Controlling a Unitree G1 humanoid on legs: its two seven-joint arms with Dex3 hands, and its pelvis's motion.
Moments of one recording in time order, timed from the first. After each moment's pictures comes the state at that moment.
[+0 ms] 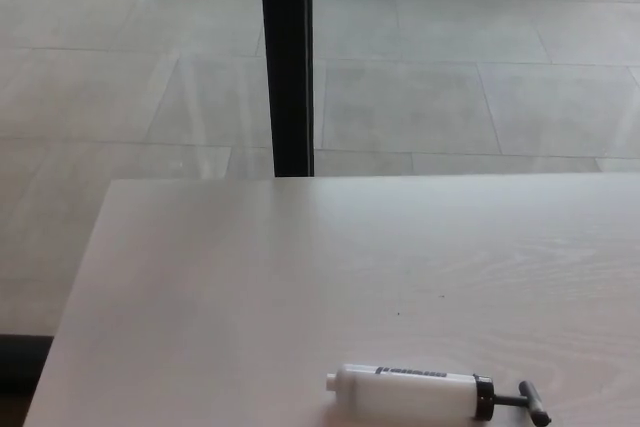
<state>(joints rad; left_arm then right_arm) 0.44 0.63 0.50 1.24 -0.12 -0.06 -0.23 0.32 -0.62 -0.49 1.06 0.08 -0.28 0.17</state>
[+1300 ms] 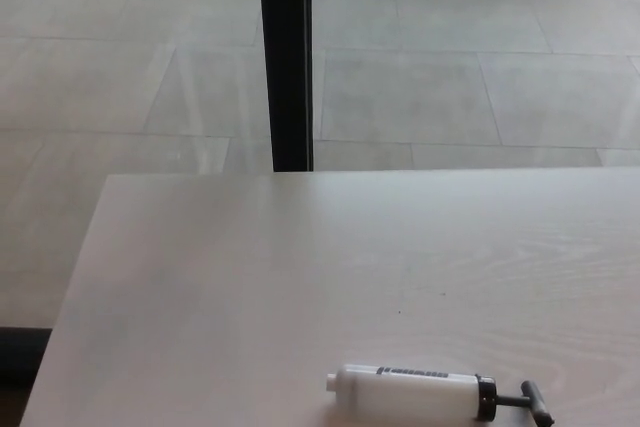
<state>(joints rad) -0.03 0.62 0.59 0.41 -0.27 -0.07 -0.21 -0.13 -0.58 -0.77 0.52 0.34 -0.16 0.15</state>
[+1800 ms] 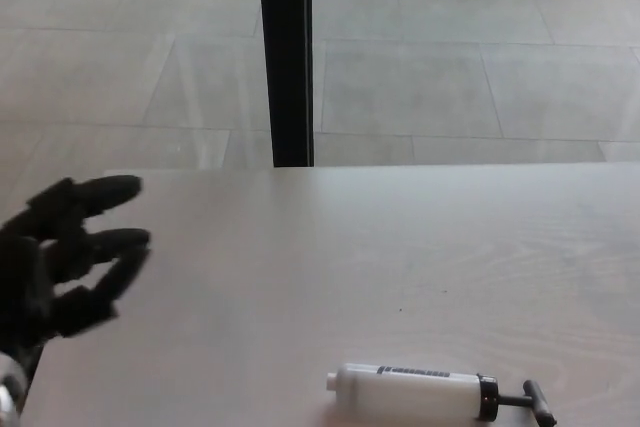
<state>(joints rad) -0.09 0.36 0.12 -0.05 -0.17 -0.01 -0.18 -0.14 -0.36 -0.44 0.12 0.32 -0.11 0.14</state>
